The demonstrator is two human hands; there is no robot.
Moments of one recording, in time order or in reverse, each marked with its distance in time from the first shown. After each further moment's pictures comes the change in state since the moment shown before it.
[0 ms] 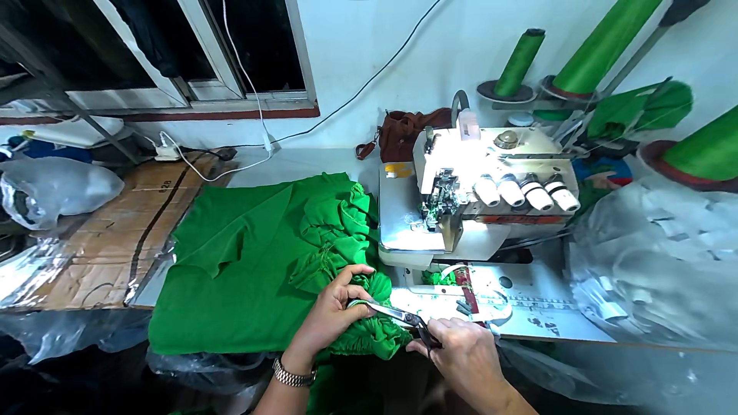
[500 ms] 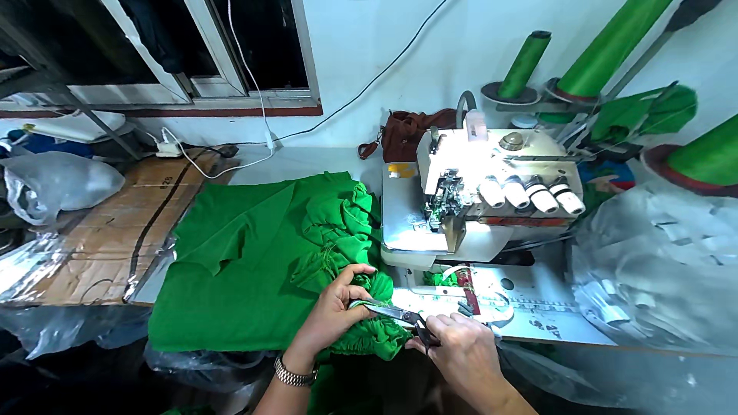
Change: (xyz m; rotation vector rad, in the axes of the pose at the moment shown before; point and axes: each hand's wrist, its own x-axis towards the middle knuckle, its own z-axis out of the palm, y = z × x) left_hand 0.000 0.000 0.001 0.004 0.015 -0.021; right_hand 0.006 -0.002 0.000 -0.036 0.008 -0.024
